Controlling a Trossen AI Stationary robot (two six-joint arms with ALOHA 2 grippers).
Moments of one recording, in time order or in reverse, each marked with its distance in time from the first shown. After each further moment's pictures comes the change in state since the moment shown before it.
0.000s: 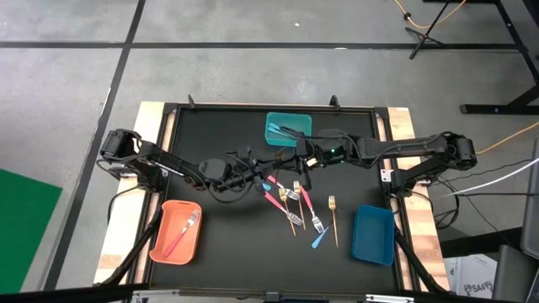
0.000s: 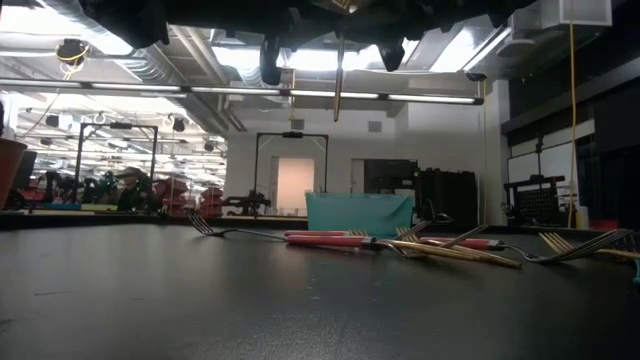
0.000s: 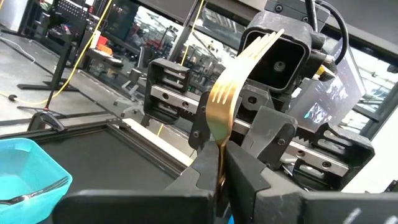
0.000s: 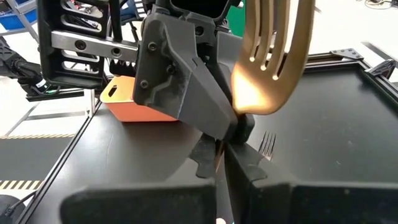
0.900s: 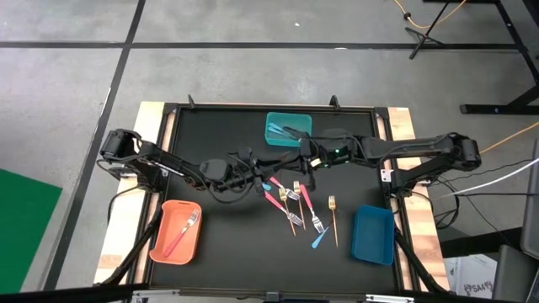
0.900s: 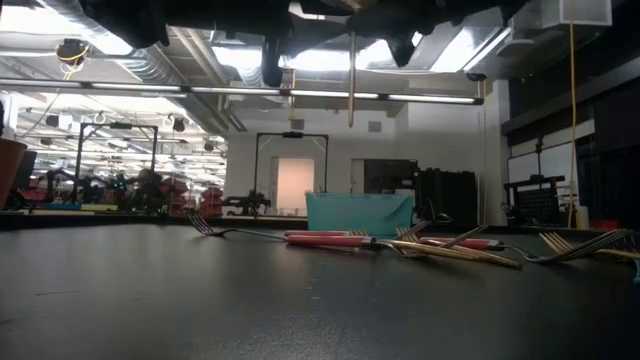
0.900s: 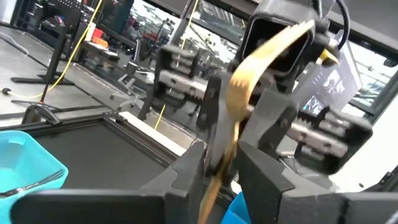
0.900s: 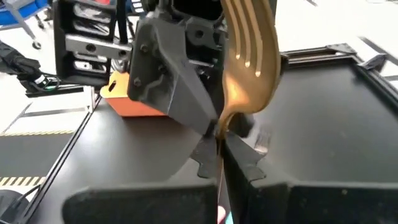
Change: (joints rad) left arm 0.000 0.000 0.000 -0.024 0.024 -0.013; right arm 0.000 -0.061 0.000 -0.087 0.022 0.005
